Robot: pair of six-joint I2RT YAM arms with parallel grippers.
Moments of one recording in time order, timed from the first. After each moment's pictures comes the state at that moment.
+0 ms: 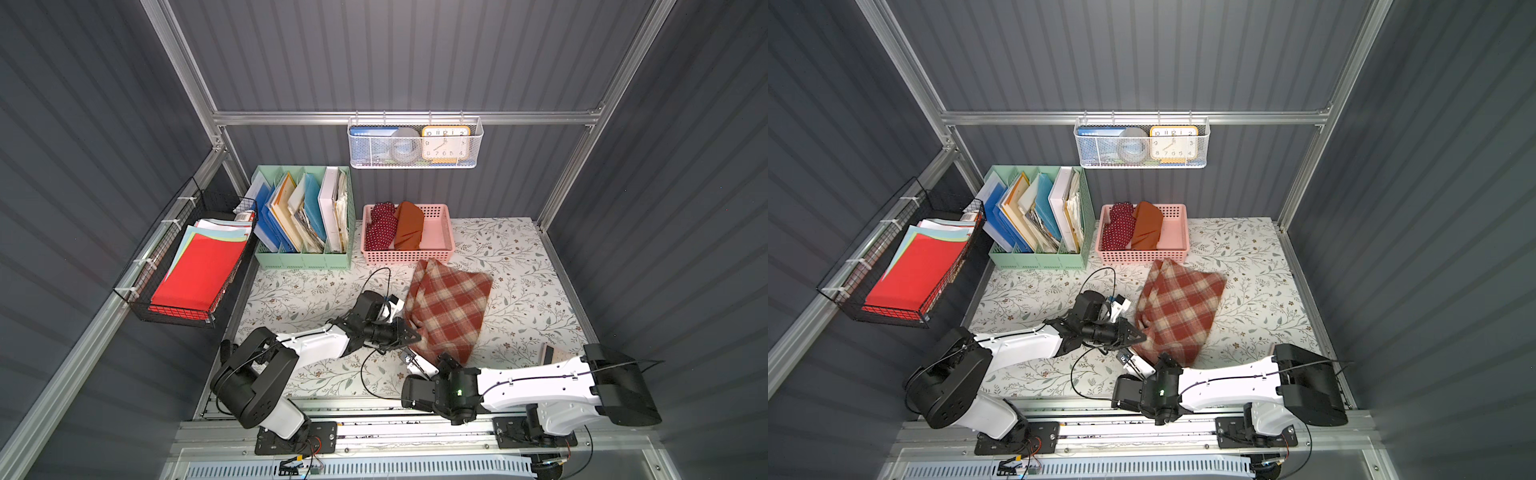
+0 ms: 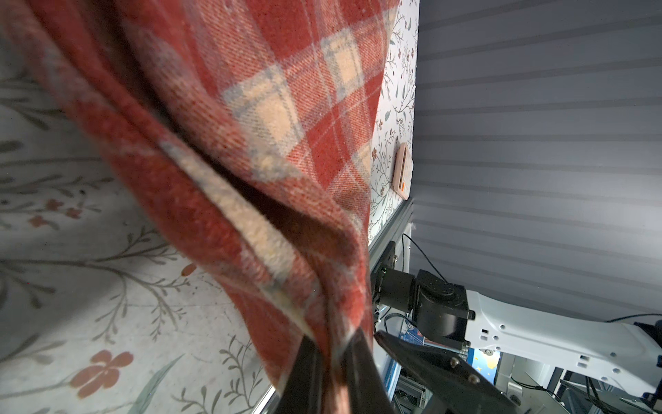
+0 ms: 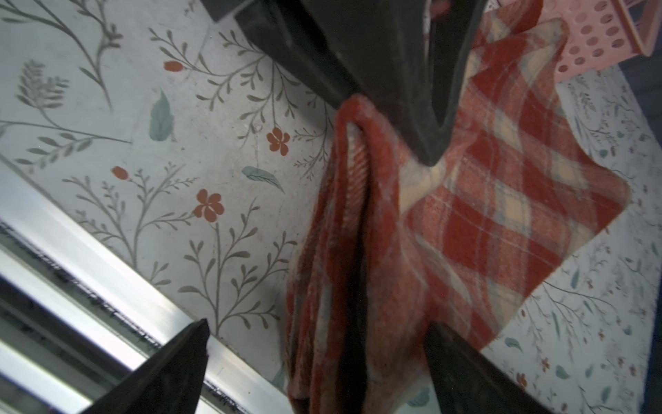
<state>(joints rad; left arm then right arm) -0.63 1.54 0.68 0.17 0.74 -0.93 1.44 1.50 0.87 -0.70 0.67 0.52</state>
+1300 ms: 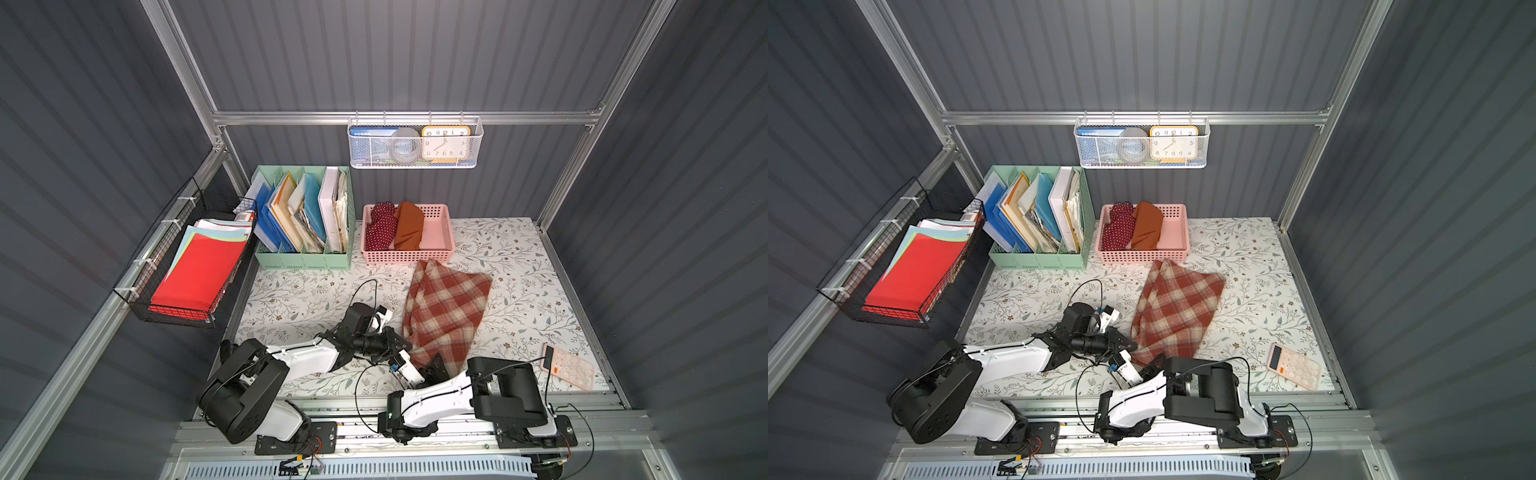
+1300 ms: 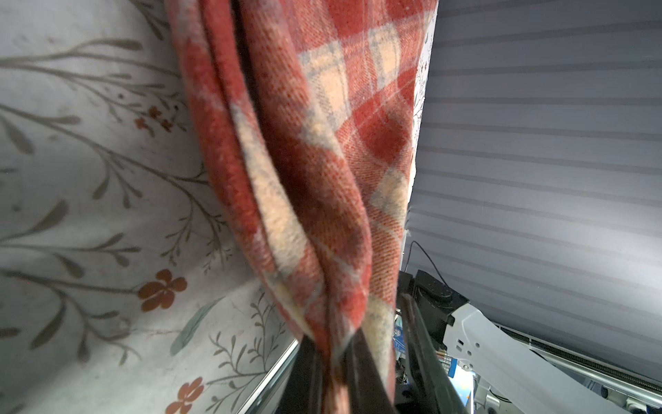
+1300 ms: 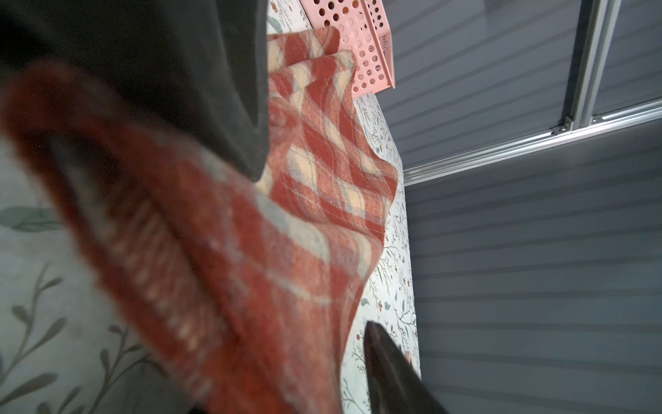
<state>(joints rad) -0.60 1.45 0.51 0.25 0.73 -1.03 1.53 2.07 1.18 -1.33 1.12 1.18</state>
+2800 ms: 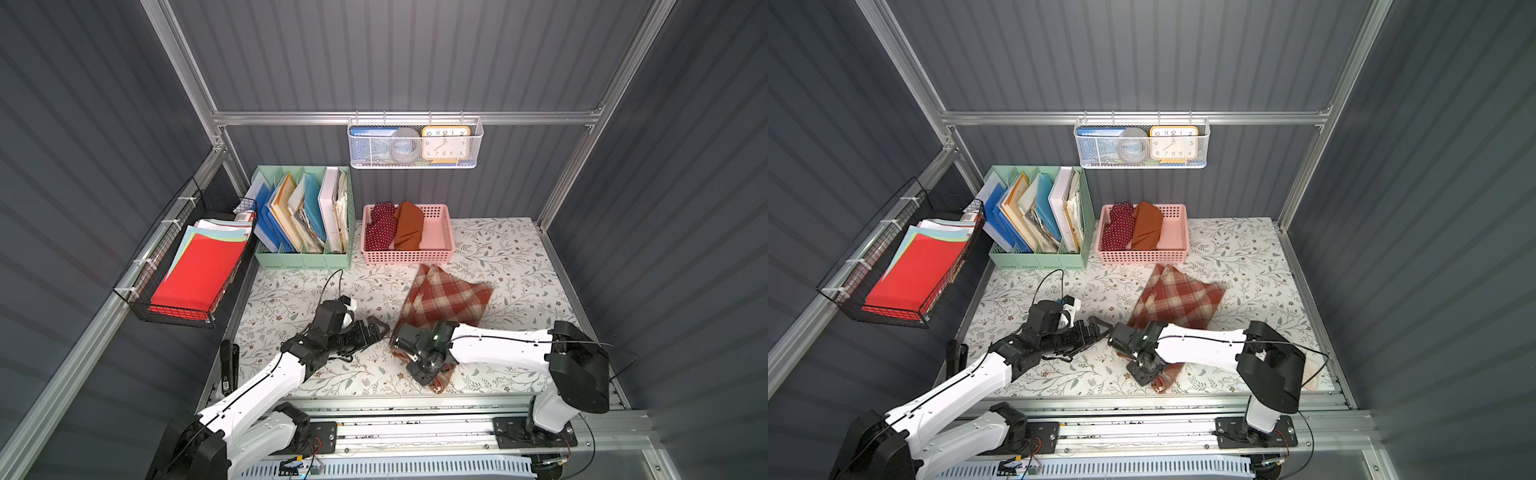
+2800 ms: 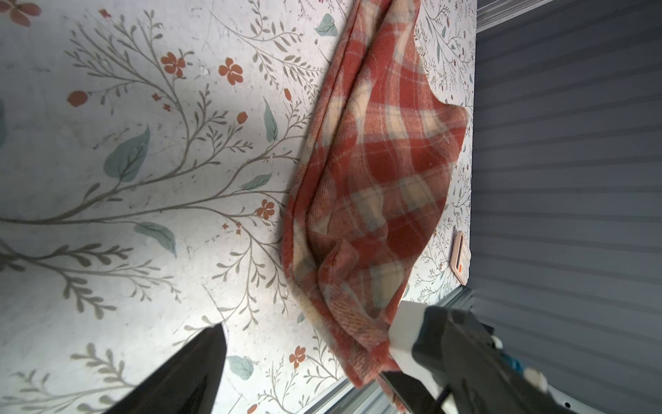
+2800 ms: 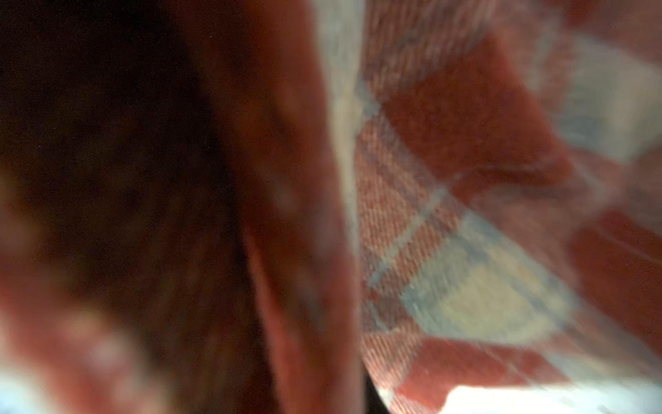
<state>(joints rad) -0.47 1.04 0.53 -0.22 0.39 -0.85 1.05 1.66 1.06 -0.78 -0.09 0.35</state>
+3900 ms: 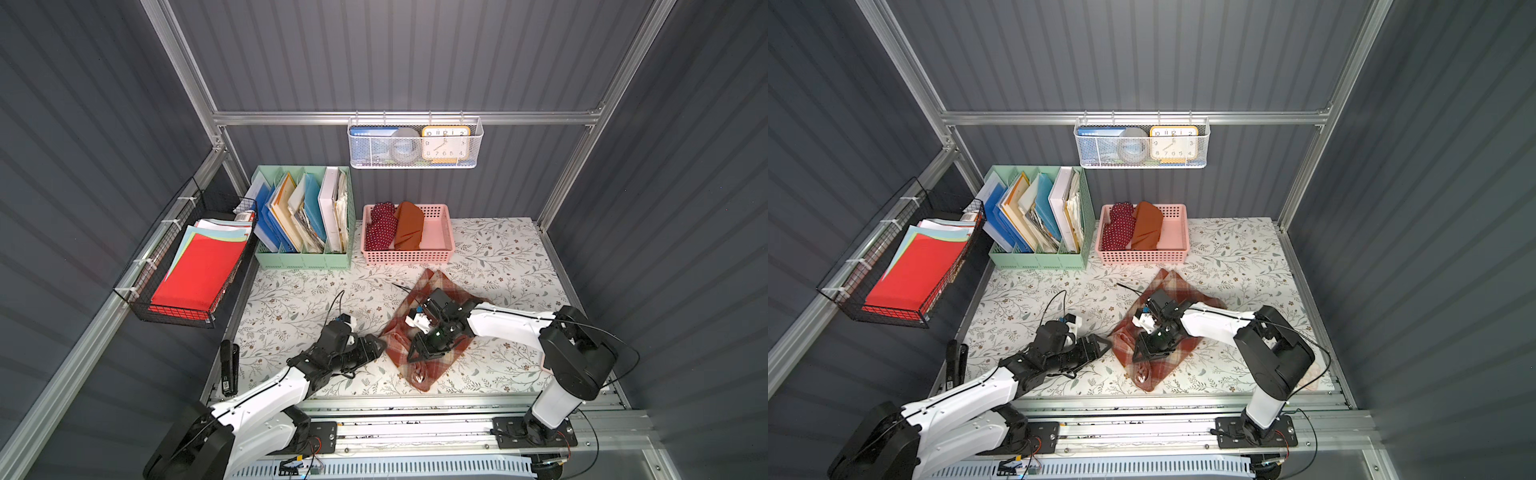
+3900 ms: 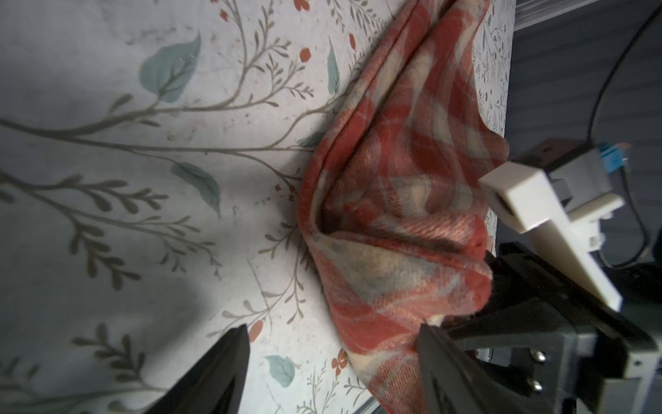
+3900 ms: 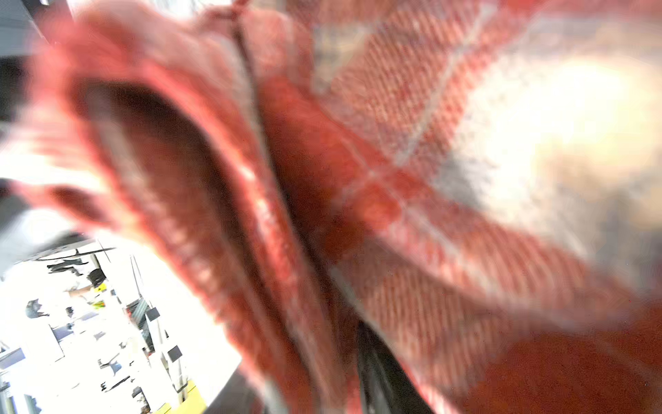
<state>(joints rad) -0.58 1.06 0.32 0.02 0.29 -0.98 0.74 1.67 0.96 -0.54 -0.60 0.41</state>
